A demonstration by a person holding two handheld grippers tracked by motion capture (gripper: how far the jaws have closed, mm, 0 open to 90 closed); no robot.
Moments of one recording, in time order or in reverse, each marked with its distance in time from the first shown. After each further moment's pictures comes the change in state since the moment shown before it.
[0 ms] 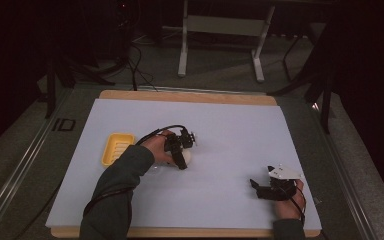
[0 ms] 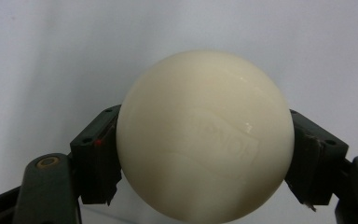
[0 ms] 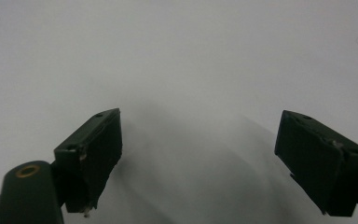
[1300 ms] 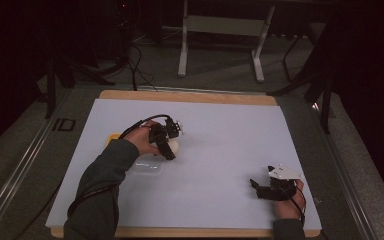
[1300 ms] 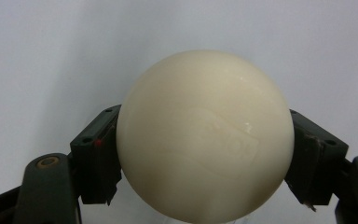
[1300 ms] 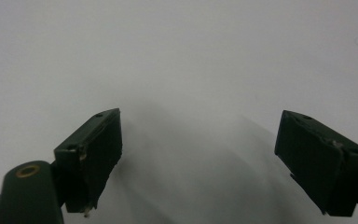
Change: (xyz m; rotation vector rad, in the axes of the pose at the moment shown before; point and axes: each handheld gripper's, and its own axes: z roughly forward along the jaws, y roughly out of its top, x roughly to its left) left arm 0.014 -0.032 -0.043 -0.037 0.060 -0.075; right arm 0.000 0.000 0.000 -0.002 -0.003 0.000
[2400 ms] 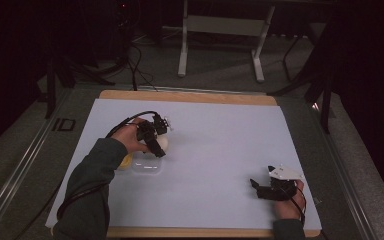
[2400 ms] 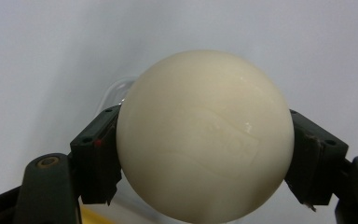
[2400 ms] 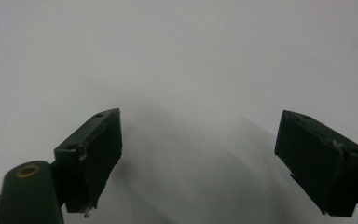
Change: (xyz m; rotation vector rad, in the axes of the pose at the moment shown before) left arm 0.014 -0.027 -0.015 -0.002 0.007 -0.052; right arm 0.000 0.000 -0.001 -0.005 -0.003 0.001
